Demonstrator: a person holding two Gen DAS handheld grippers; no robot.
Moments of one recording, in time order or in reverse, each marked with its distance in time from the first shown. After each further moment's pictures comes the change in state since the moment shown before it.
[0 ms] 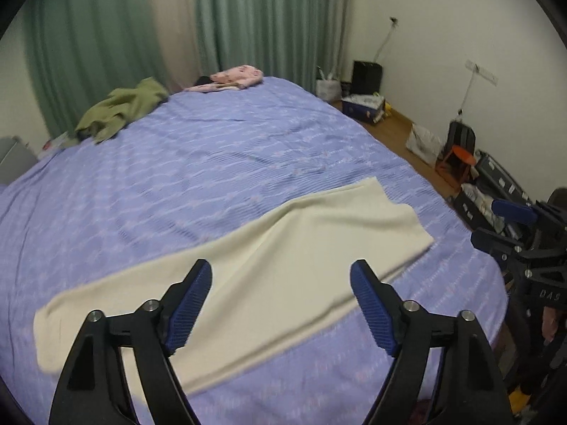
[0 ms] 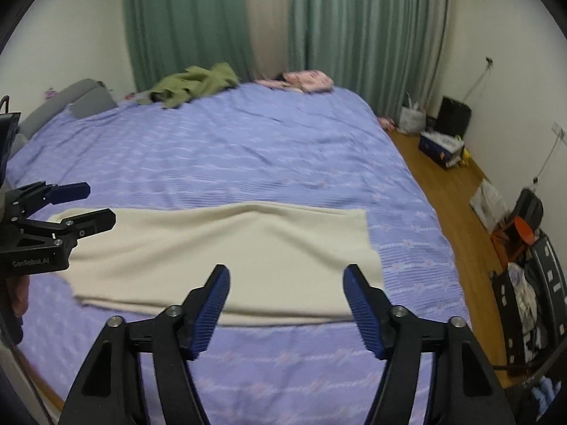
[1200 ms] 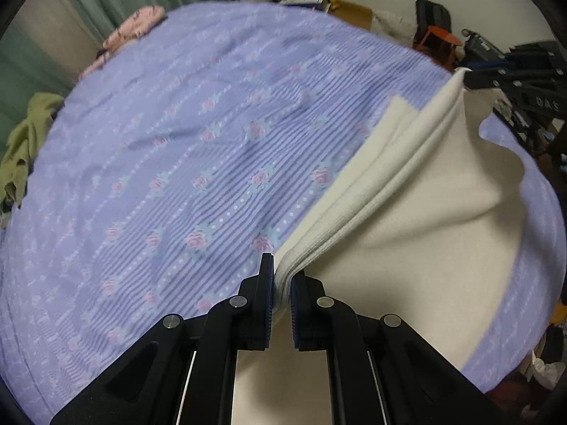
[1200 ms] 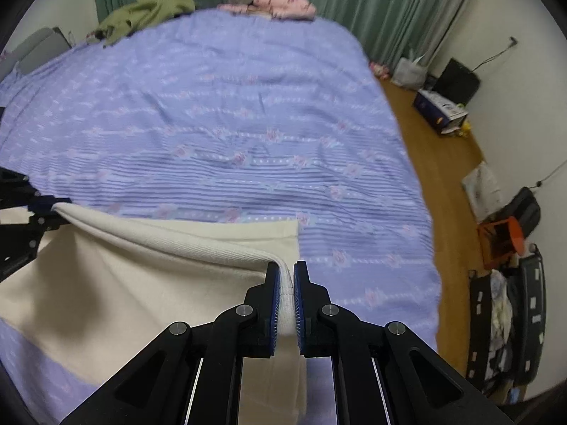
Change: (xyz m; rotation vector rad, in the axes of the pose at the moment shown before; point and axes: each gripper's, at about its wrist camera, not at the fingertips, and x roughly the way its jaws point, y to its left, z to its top) left arm 0.333 -0.045 0.093 0.411 0.392 -0.072; right arm 0.270 -0.143 0.087 -0.075 0.334 -0.095
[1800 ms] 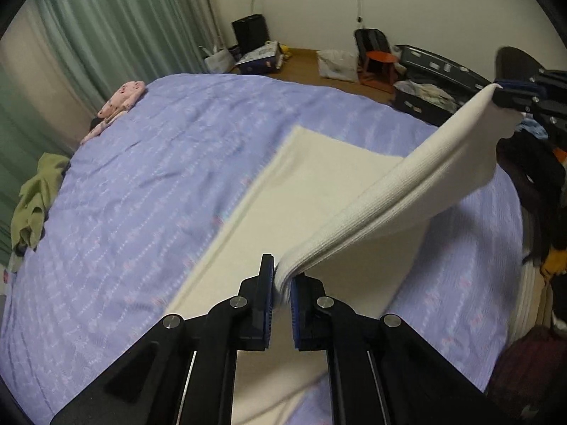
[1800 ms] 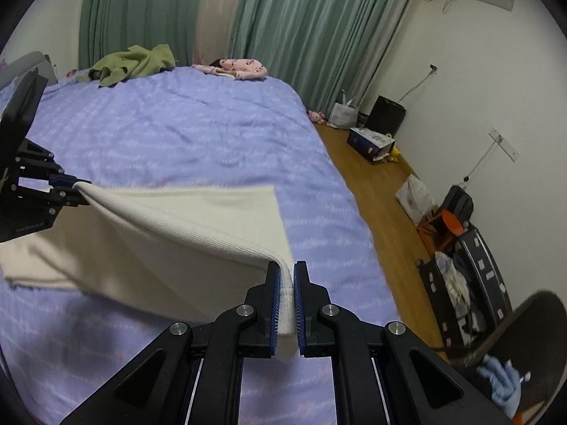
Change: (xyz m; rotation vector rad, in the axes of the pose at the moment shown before) left arm -0.169 -0.073 -0.113 0.166 -0.255 -0.014; right arm -0.224 0.078 -0.179 0.095 -0.260 -0.236
